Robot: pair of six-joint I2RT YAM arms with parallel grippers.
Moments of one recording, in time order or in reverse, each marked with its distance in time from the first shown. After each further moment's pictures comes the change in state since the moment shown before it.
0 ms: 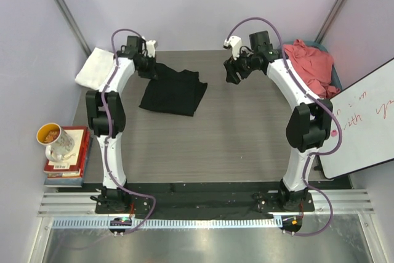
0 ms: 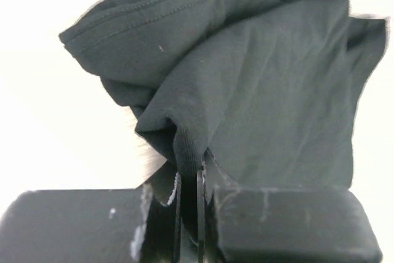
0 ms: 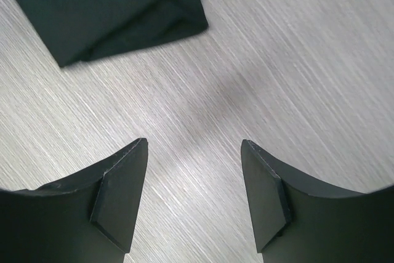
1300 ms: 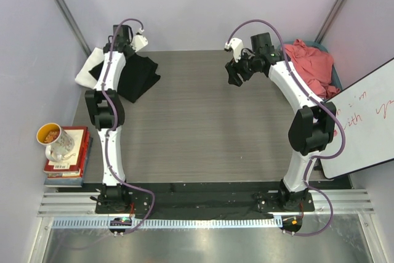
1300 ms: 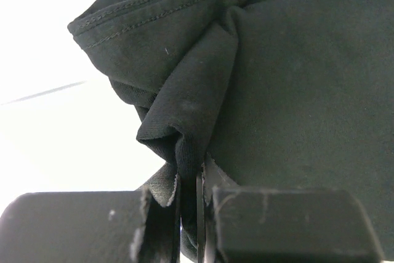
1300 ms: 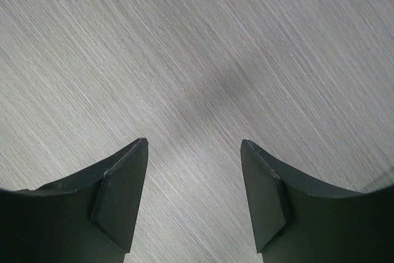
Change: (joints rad) left arm 0.100 0.225 0.409 0.021 -0.572 1.025; right arm 0.000 -0.057 -0.054 0.000 0.030 -0.038
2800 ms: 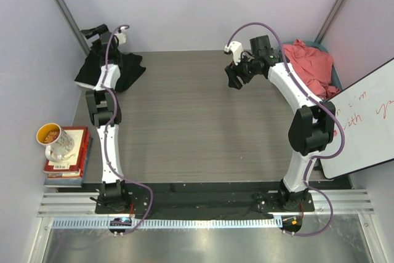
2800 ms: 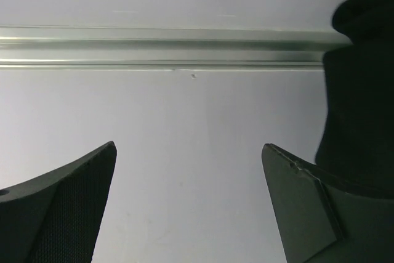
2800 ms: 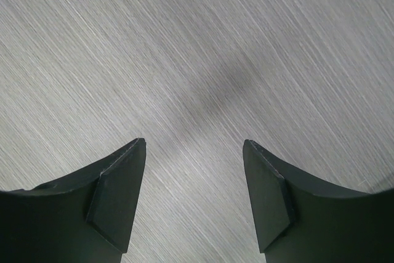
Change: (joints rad) left arm 0.122 0.233 0.026 0.910 -0.302 0.434; right arm 0.000 0.000 -0.031 0.001 0.004 0.000
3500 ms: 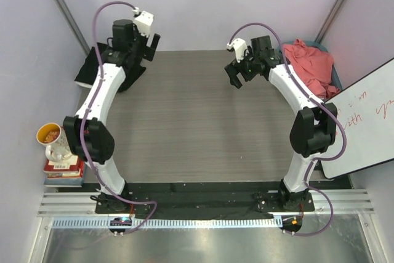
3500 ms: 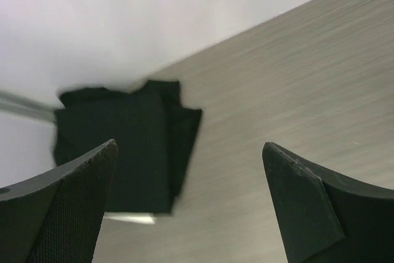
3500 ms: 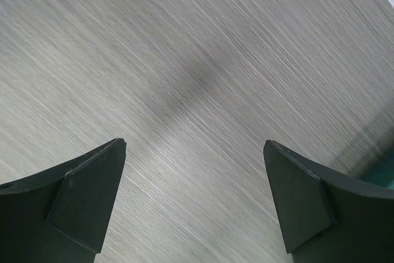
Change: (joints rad) left arm -0.299 -0.831 -0.580 -0.597 0.518 -1.058; right arm 0.000 -0.016 -0.035 0.089 0.145 0.058
